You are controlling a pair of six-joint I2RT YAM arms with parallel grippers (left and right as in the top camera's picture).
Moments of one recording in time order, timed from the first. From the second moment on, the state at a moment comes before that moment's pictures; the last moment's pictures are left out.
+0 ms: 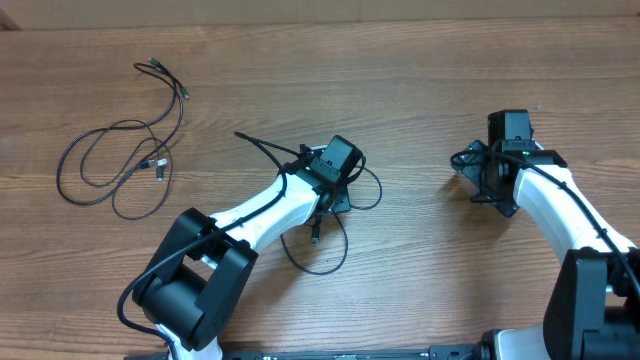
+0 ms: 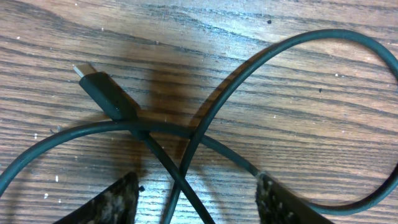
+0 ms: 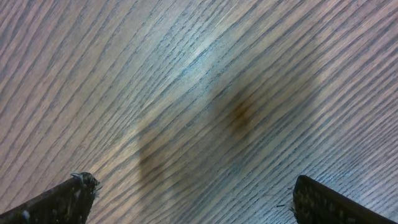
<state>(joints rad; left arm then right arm) -0.65 1.88 1.14 -0.55 -0.11 -0.79 -0.02 1.62 0.98 -0.61 0.14 0.78</state>
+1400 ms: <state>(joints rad) -0.65 1.88 1.14 -0.55 -0.13 -0.77 -0.02 1.62 0.98 -0.61 0.14 0.78</state>
